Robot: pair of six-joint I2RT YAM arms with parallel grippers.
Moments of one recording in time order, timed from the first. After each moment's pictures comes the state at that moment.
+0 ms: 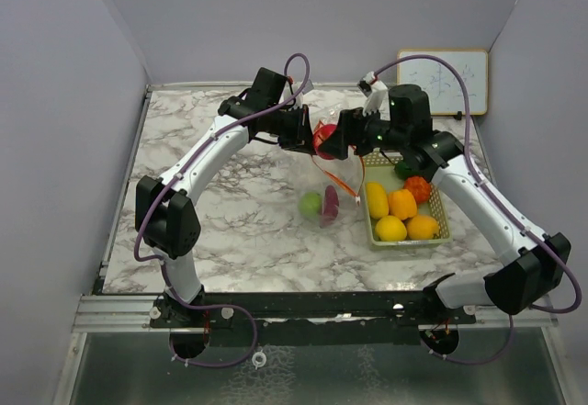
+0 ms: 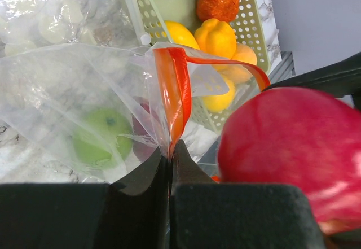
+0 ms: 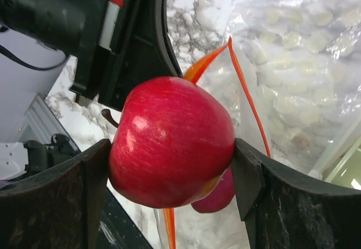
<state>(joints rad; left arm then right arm) -0.50 1.81 1.74 -0.76 0.63 -0.45 0.47 1.36 1.37 -0.43 -0.40 0.30</state>
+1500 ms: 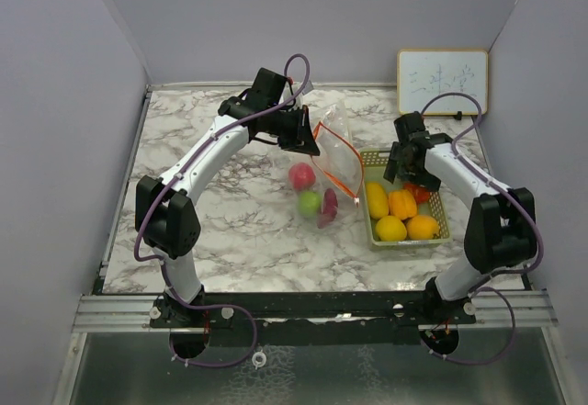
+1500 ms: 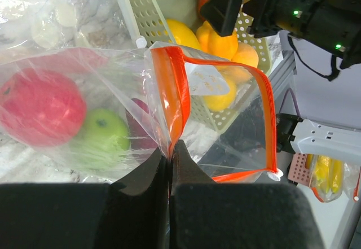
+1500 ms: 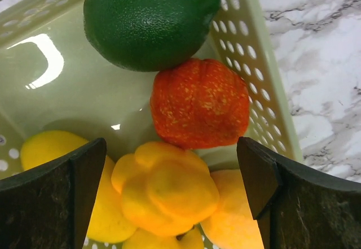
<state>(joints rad) -0.50 1.81 1.74 -0.76 0.63 -0.44 0.21 1.59 1.17 -0.80 0.39 0.52</state>
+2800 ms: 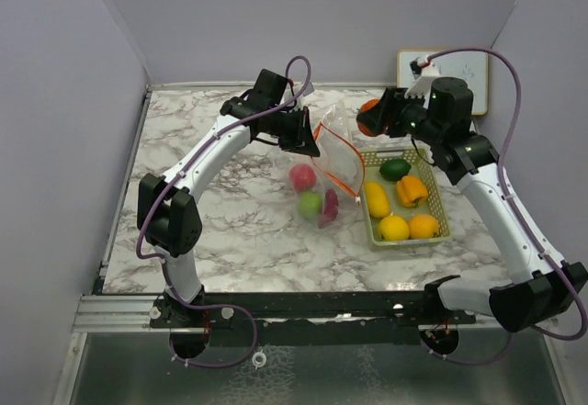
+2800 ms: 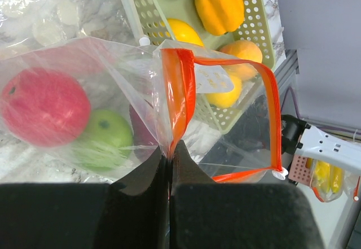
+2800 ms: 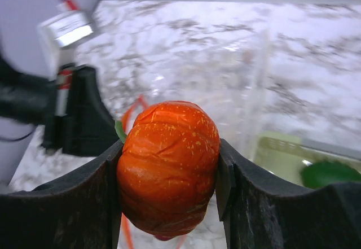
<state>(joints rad) -0.50 1.82 1.74 -0.76 0.63 -0.44 0.29 1.25 1.34 -0.44 -0.18 0.34</state>
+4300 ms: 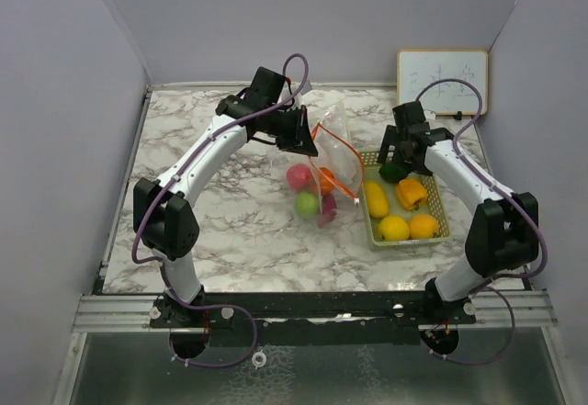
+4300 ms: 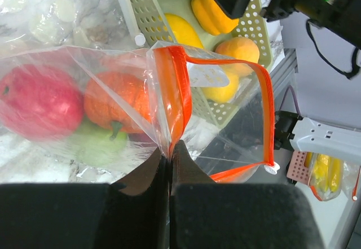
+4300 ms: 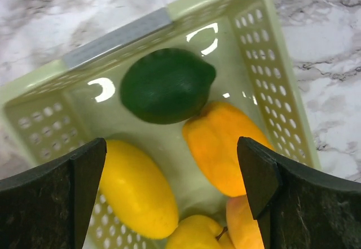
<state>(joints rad) -0.50 1.79 1.76 -0.81 0.62 -0.44 0.27 1.57 1.26 -0.69 0.35 0.49</state>
